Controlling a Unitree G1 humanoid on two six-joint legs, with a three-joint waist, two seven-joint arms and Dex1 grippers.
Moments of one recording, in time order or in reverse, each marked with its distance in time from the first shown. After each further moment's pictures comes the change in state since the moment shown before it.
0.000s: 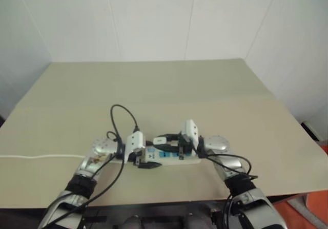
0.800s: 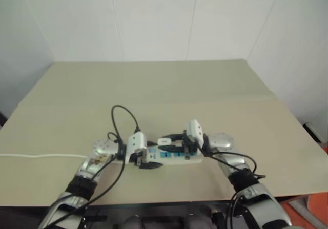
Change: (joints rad) left arm 0.008 0.000 -0.010 -0.020 -0.001 0.011 0.026; right arm -0.043 -0.057 0.003 0.090 0.025 -0.076 0.084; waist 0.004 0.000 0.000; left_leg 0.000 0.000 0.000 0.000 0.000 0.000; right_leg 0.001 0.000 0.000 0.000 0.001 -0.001
